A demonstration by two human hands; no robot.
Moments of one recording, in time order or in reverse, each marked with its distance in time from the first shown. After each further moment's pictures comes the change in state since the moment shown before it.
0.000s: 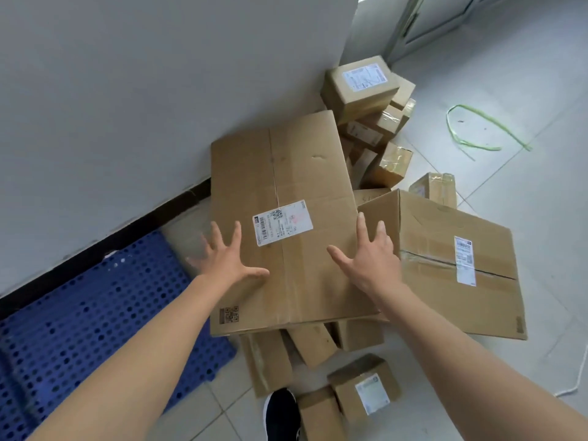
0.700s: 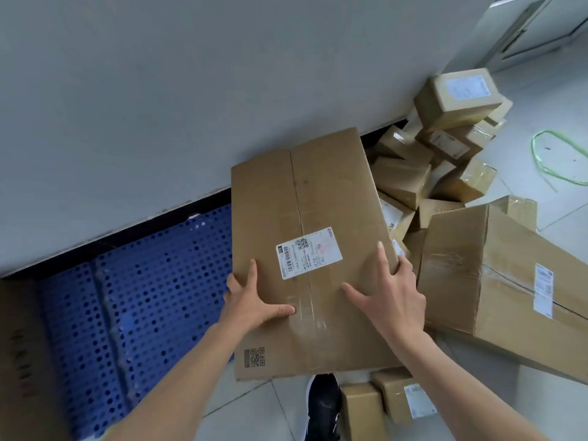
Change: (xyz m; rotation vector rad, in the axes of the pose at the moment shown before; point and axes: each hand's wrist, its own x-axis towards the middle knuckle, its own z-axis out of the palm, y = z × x) left_hand -0.107 -0.165 0.051 -0.537 -0.099 -0.186; right_hand -0.123 -0.113 0.045 -0.040 0.092 -0.202
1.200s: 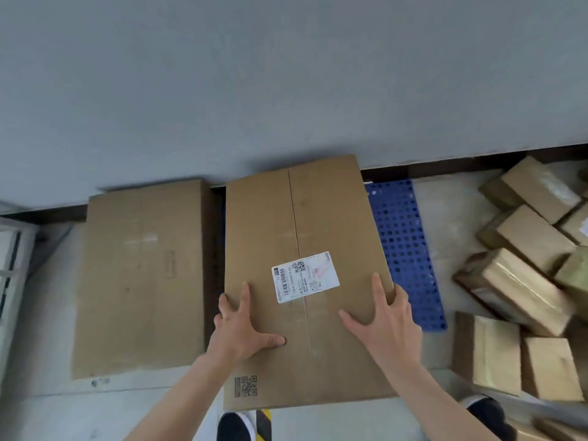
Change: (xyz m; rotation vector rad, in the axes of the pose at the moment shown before) left_hand -0.096 -0.444 -0.112 -0.116 0.199 -0.264; right_hand -0.212 -0.327 0.198 -0.022 -0.221 -0.284
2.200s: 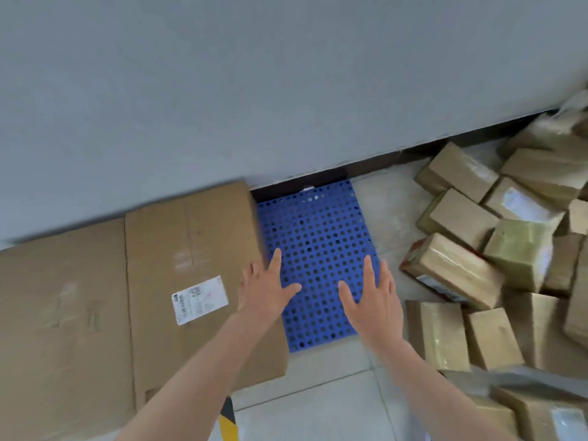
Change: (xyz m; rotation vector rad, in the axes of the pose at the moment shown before) left_hand 0.020 0.205 0.029 0.223 0.074 0.346; right_hand 0.055 0.087 -0.032 0.197 0.114 0.061
